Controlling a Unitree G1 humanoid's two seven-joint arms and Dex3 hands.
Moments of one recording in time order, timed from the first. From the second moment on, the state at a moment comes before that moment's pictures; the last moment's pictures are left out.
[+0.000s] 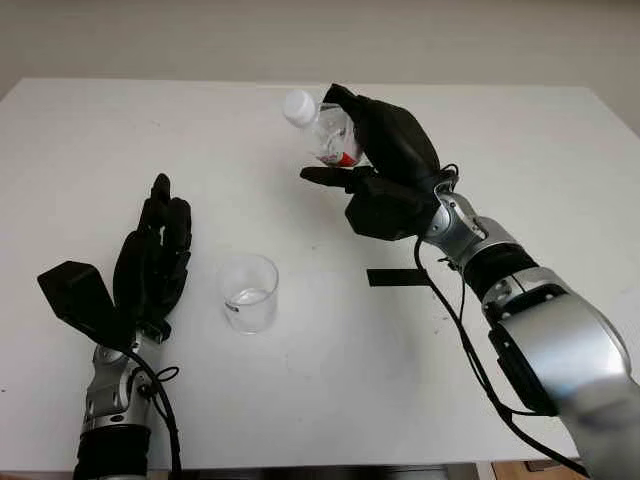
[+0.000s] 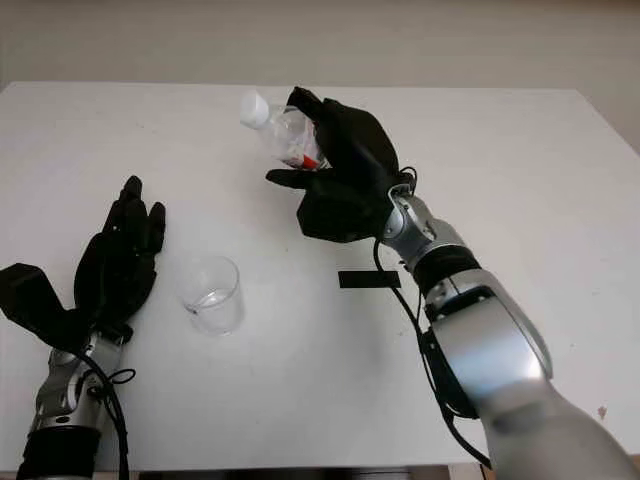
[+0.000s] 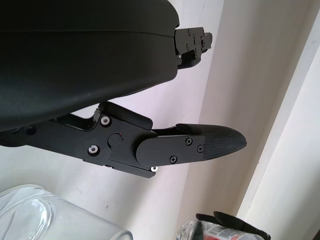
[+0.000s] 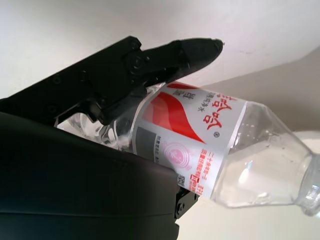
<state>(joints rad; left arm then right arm) -0.26 0.16 0.27 0.30 -0.34 -0.04 -0.25 -1.10 -0.30 0.42 1.22 -0.70 -0.64 -0.46</state>
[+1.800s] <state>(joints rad) -0.25 0.16 0.27 0.27 -0.34 -0.04 -0.26 -1.20 -0.33 0.92 1.17 -1.28 -0.43 -1.34</state>
